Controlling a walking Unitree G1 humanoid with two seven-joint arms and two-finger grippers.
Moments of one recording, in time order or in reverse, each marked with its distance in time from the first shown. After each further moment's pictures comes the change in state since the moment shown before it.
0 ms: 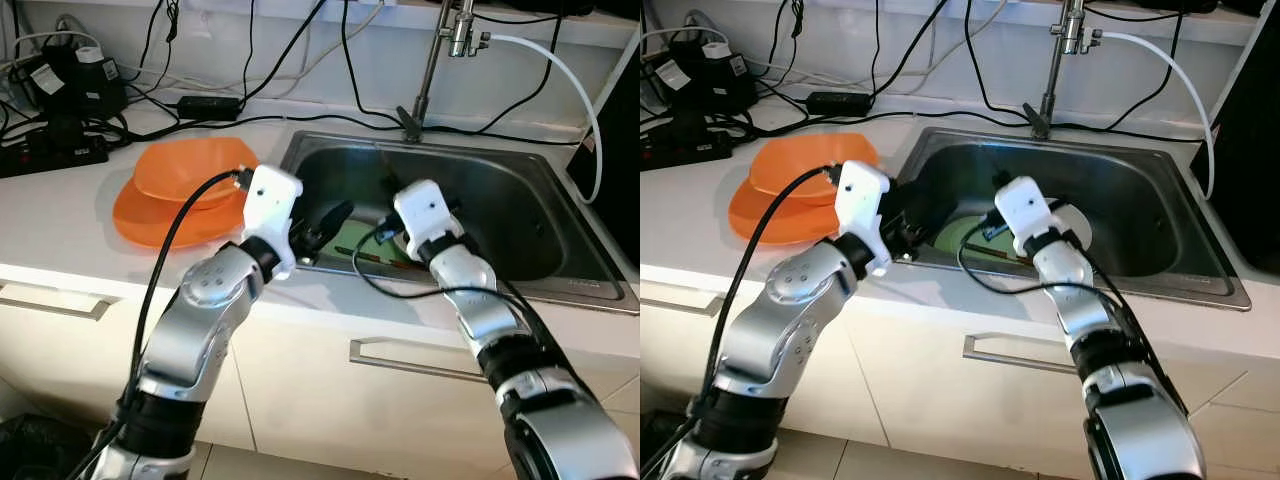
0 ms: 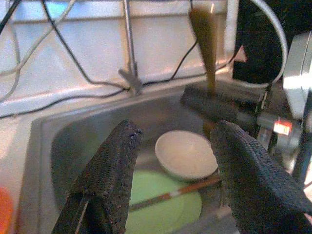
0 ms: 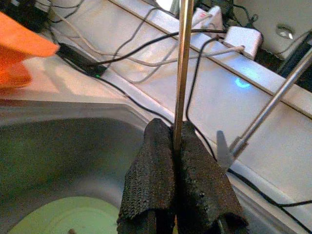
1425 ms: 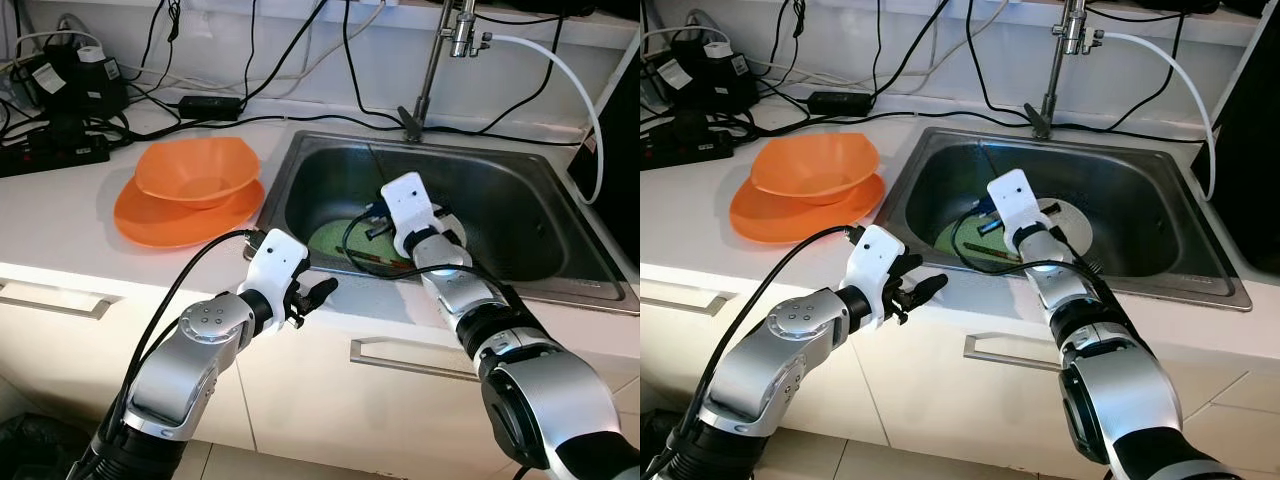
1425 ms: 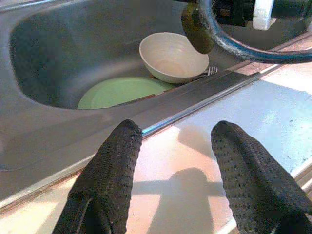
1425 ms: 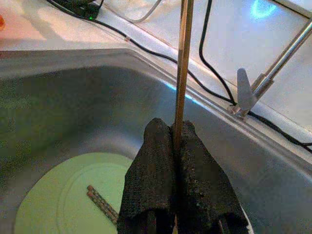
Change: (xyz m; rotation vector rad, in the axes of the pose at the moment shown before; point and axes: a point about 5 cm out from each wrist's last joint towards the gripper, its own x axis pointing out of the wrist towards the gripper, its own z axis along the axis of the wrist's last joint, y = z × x) left arm -0.024 -0.013 -0.048 -0.005 0.340 -0.068; right arm 0.018 0.012 -0.017 0.098 0.260 -0.011
